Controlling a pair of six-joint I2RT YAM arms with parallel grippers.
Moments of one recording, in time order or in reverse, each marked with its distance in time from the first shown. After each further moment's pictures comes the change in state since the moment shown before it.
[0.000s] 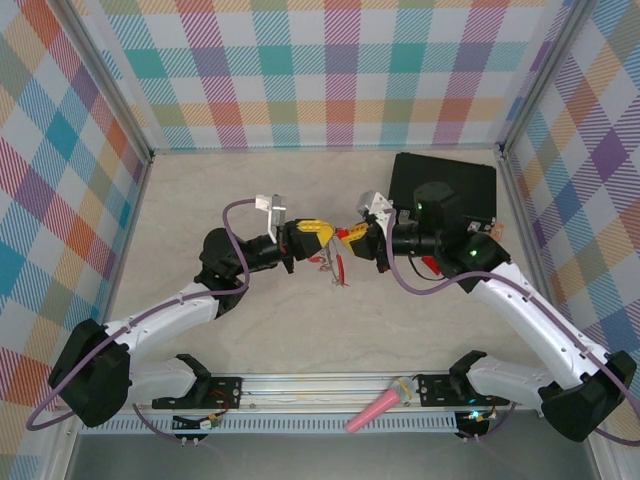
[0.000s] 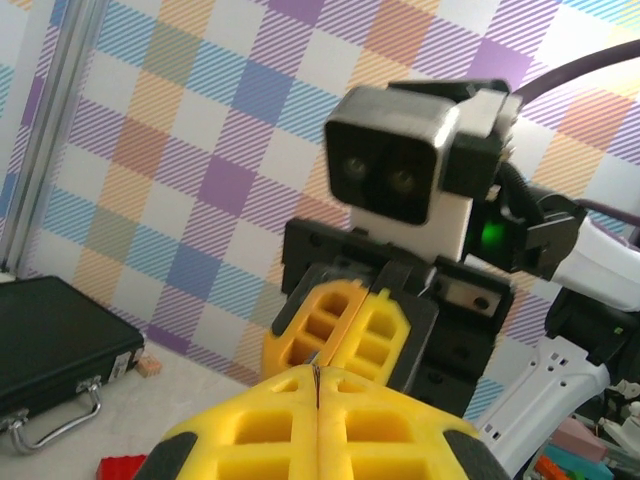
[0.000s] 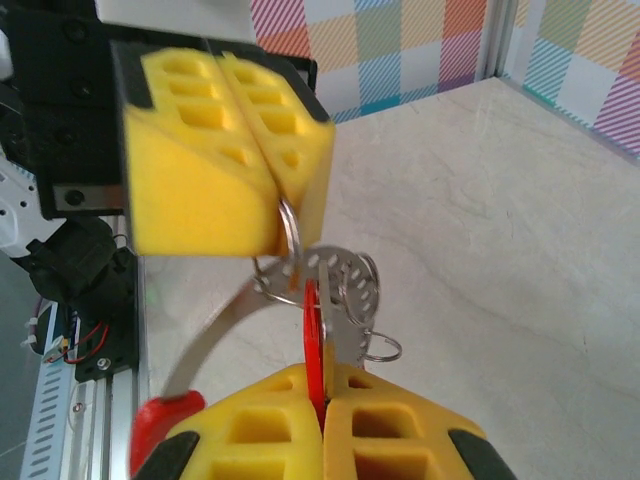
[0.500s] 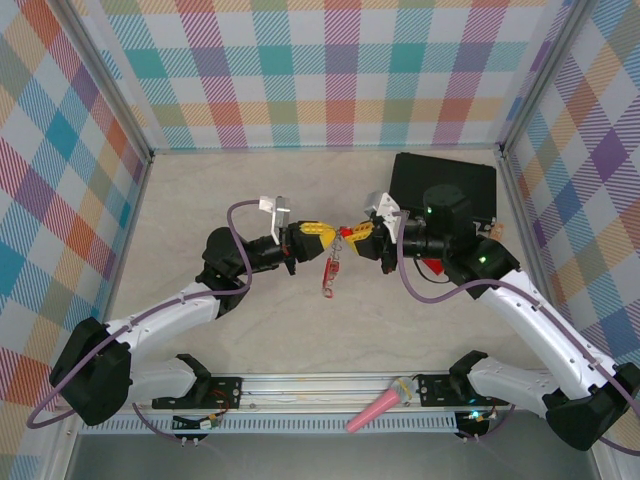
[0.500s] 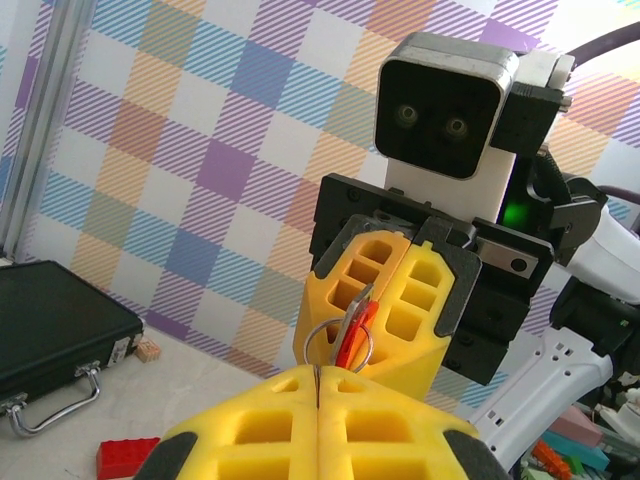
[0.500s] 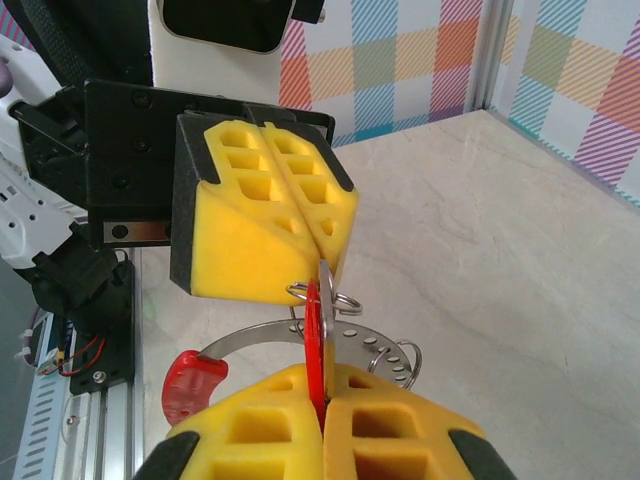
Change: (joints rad) left arm -0.002 0.008 0.002 -0.019 0.010 0.016; right arm -0.003 -0.048 -0.011 0.016 0.004 0.002
